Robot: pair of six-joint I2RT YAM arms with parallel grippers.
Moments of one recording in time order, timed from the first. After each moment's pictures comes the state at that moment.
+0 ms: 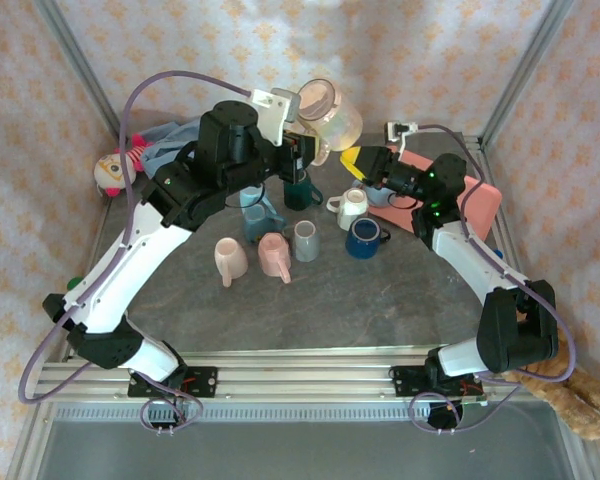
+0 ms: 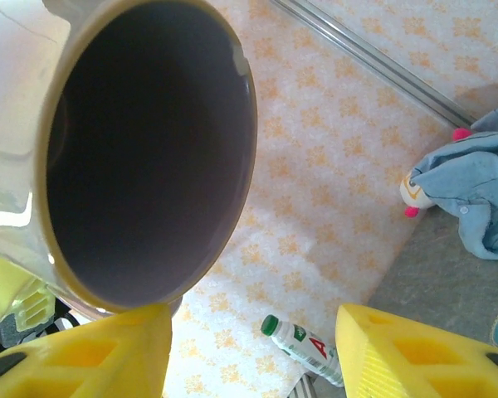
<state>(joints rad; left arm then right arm) -0.70 1.51 1.97 -0.74 0.00 -0.31 0.22 1.41 0.99 0.76 -1.01 1.27</state>
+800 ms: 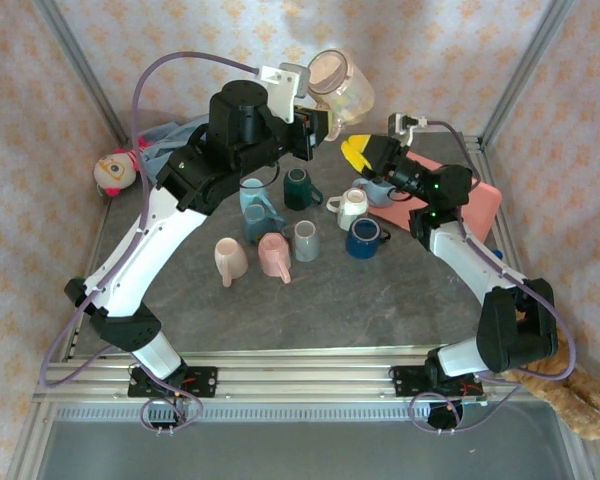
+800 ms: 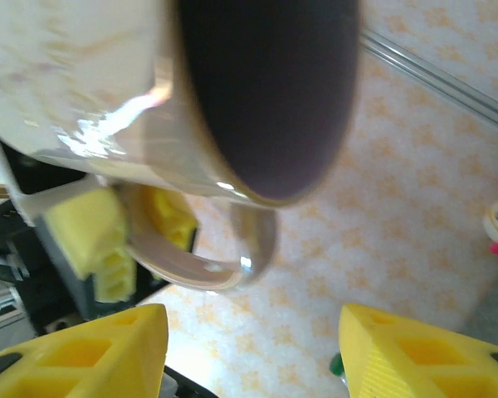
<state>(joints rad) -0.69 1.64 2.15 -0.70 -0.01 -0.33 0.25 1.42 1.01 1.06 -0.91 1.55</state>
